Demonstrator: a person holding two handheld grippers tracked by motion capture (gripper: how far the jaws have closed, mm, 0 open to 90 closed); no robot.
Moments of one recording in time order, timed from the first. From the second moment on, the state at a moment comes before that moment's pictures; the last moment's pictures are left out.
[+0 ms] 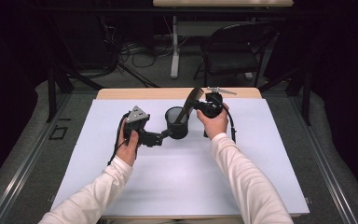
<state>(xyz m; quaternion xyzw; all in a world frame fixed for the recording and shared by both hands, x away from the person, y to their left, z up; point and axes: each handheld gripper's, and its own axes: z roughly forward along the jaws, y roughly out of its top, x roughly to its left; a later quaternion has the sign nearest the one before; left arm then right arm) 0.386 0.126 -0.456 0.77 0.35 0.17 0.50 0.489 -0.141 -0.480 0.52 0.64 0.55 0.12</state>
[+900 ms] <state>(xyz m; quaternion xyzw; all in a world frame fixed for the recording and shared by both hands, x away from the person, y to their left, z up) 0.386 0.126 -0.456 0.77 0.35 0.17 0.50 0.487 -0.144 -0.480 0.52 0.64 0.55 0.14</state>
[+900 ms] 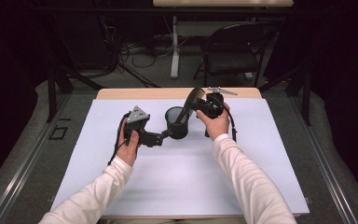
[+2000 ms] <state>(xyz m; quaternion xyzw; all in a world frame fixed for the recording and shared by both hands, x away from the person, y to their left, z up) 0.387 0.127 -0.456 0.77 0.36 0.17 0.50 0.477 -0.153 -0.474 0.48 0.68 0.52 0.18</state>
